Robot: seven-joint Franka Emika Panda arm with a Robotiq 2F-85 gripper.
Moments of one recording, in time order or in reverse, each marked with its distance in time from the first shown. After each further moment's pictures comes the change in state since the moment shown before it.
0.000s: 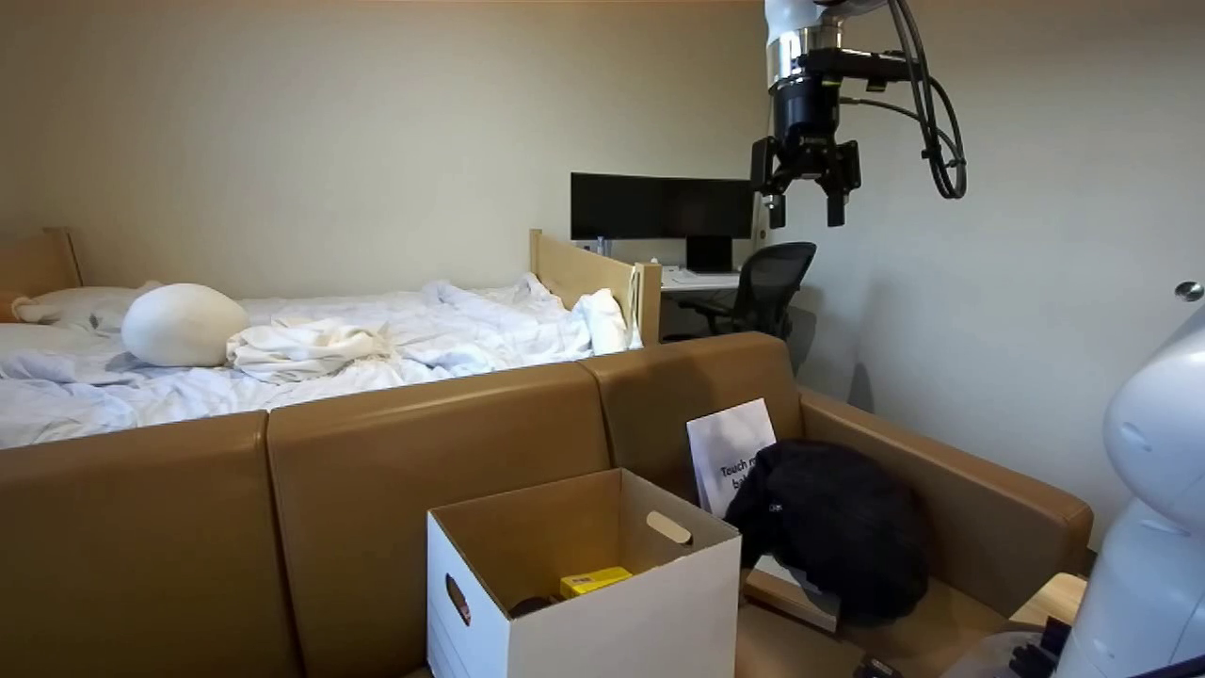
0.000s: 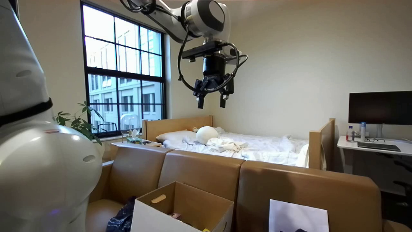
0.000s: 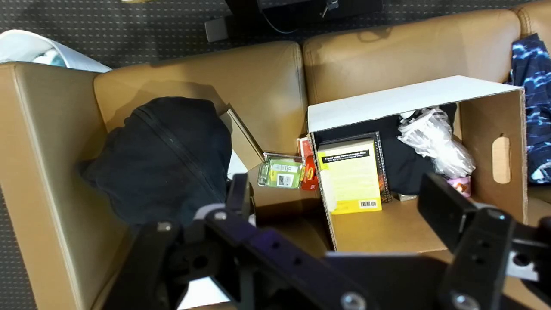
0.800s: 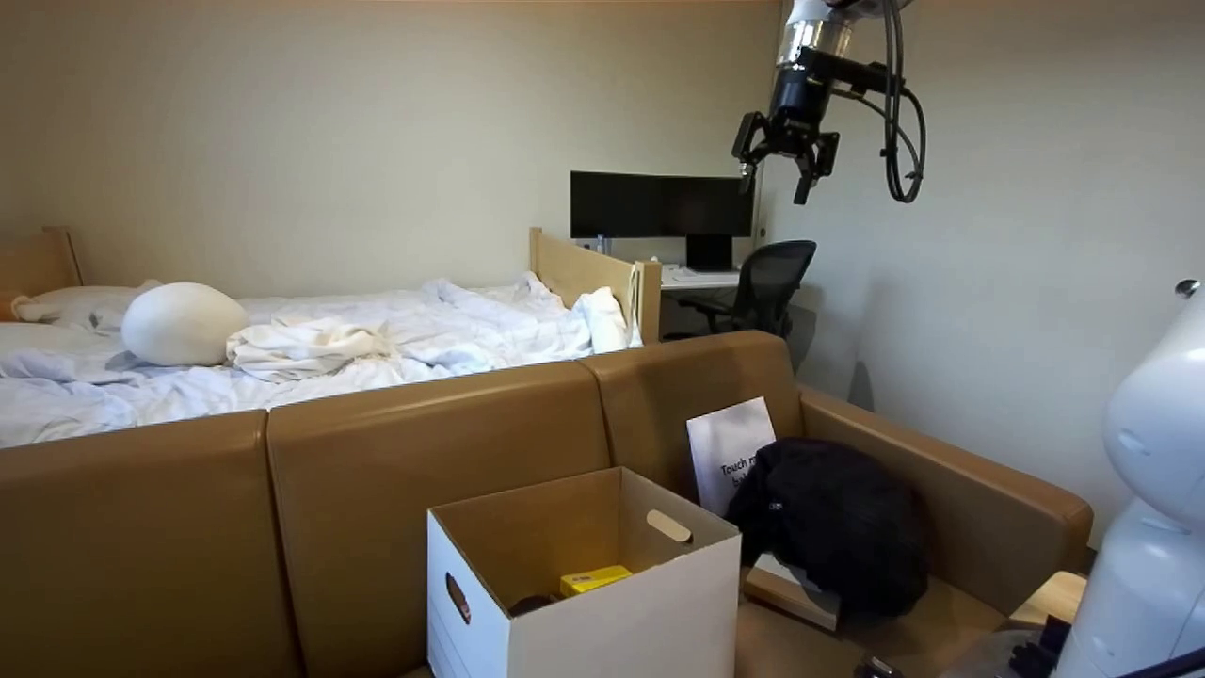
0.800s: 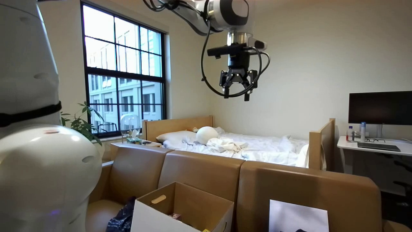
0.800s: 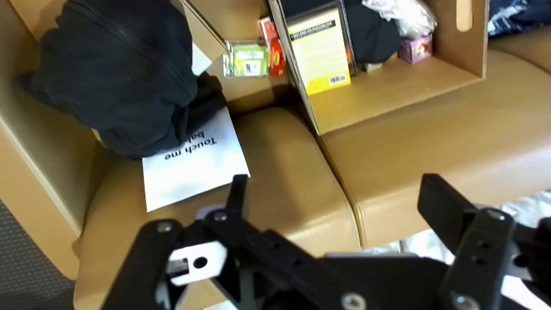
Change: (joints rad) arm -0.010 0.150 -0.136 0.180 0.177 0.229 -0.045
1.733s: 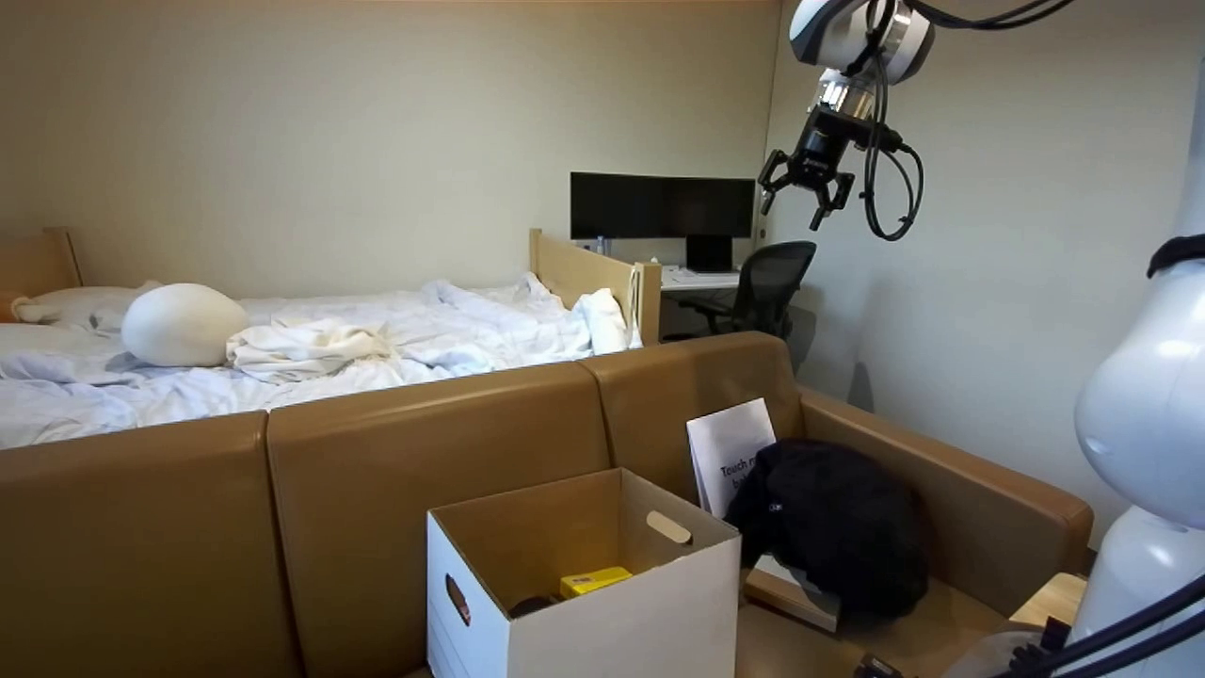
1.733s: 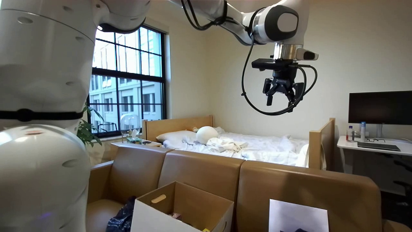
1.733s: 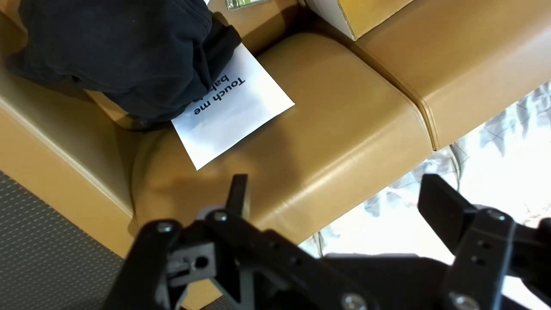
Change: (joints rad) arm -0.144 0.320 -0.093 0.246 0.202 0.103 -0.031
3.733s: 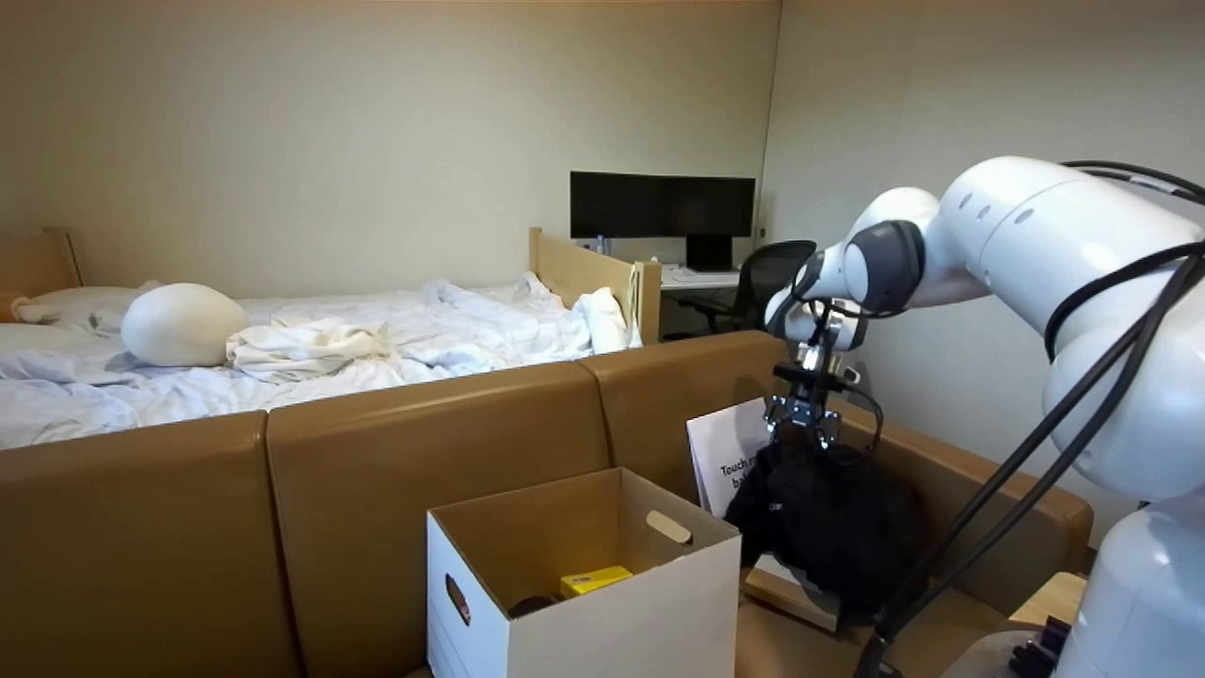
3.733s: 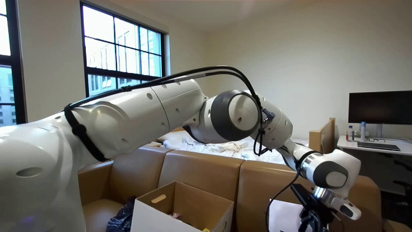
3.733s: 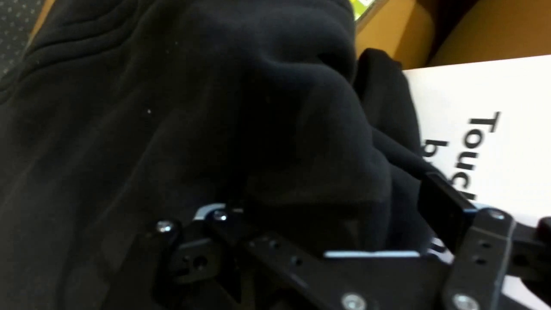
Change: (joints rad) arm -0.260 1.042 0.097 0.538 0.120 0.049 0.408
